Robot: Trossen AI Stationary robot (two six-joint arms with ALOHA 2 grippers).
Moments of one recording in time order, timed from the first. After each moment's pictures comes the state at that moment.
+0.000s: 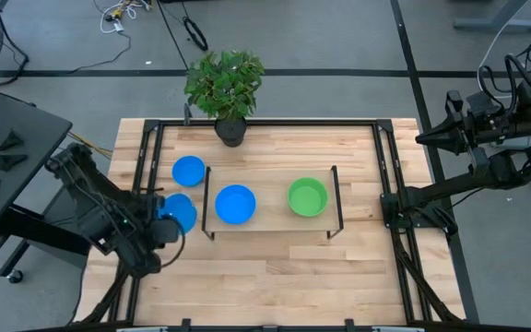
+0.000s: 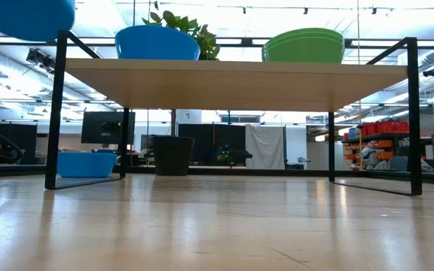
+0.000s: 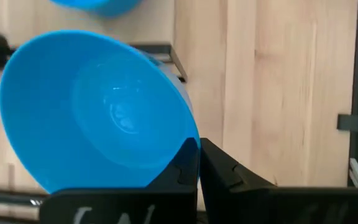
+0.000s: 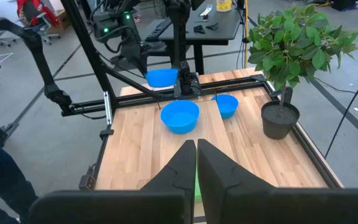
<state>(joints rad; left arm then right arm) -0.83 1.35 1.53 -1.57 -0.36 -0.81 0.00 1.03 2.15 -1.49 -0.04 0.15</state>
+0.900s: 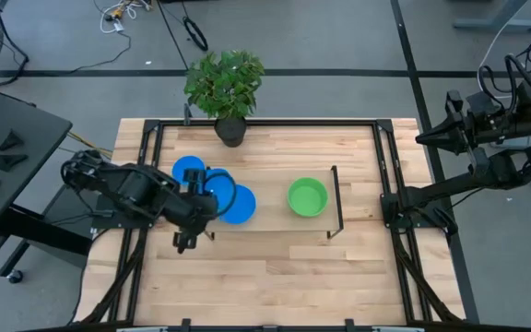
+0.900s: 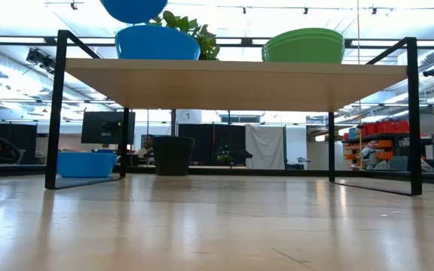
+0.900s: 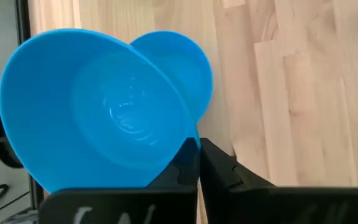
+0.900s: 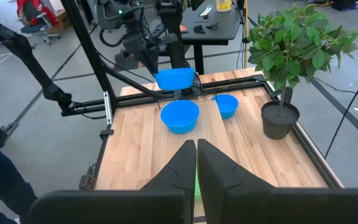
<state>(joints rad) -0.44 1.56 1.92 -1.57 -0.34 -0.23 0.00 1.03 2.15 -1.49 -0.04 0.15</state>
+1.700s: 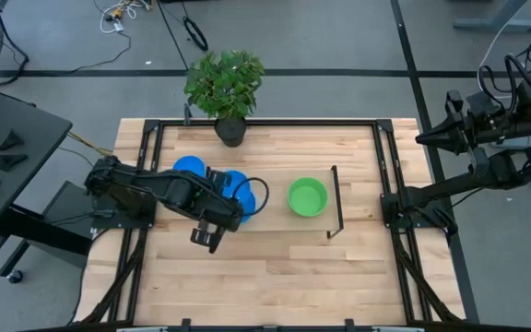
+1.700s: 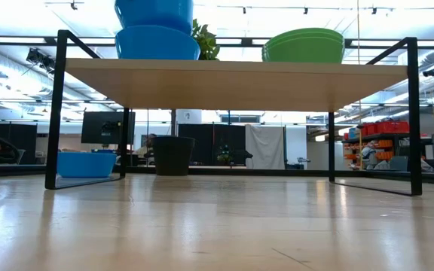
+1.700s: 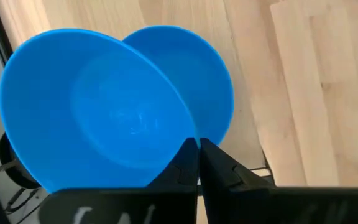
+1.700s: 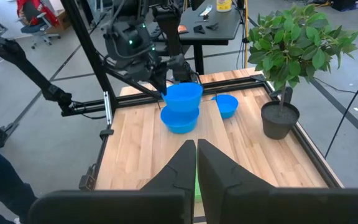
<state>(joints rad) -0.33 1.73 1.94 -1.57 -0.29 0.00 0.00 1.03 2.15 -1.49 -0.04 0.15</state>
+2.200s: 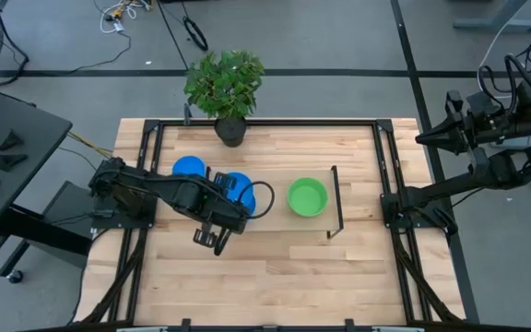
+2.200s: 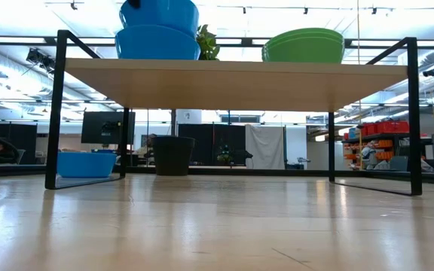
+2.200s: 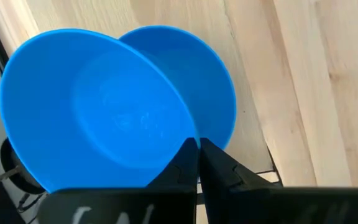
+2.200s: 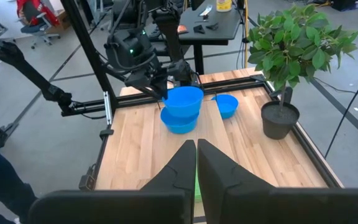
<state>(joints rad) -0.32 1.77 1.94 -1.57 -0.29 0.05 0.00 1.03 2.15 -1.49 -0.04 0.15</state>
